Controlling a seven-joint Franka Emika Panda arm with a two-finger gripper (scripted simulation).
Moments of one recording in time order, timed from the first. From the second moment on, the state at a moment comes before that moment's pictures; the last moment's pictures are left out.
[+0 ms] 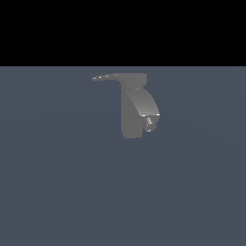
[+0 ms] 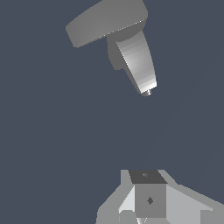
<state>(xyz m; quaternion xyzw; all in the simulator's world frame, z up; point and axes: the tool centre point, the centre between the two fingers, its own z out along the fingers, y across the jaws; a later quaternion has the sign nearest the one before) -0.197 0.048 0.450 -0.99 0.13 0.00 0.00</state>
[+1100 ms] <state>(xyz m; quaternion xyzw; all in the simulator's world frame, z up) -0.092 0.116 0.376 -0.94 0.35 0.00 0.00</state>
